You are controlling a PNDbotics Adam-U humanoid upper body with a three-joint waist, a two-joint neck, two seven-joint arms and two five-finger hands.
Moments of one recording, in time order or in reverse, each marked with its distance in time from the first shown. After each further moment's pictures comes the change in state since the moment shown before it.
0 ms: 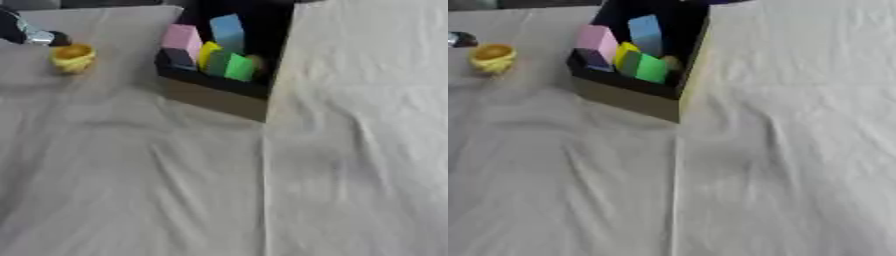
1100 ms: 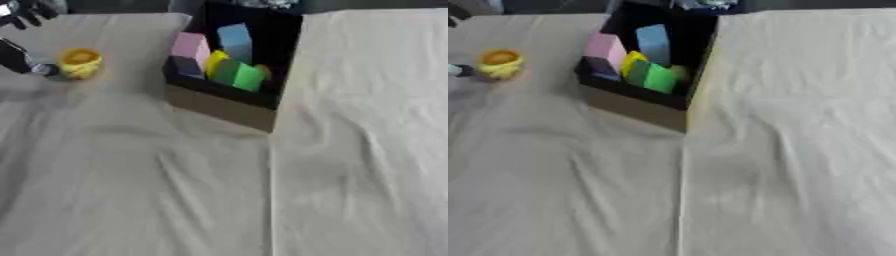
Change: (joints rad) left arm -0.004 -0.018 0.037 0.217 -0.181 0.057 0.013; right arm -0.008 0.000 -0.002 0.000 0.015 -0.005 -0.008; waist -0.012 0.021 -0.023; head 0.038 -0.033
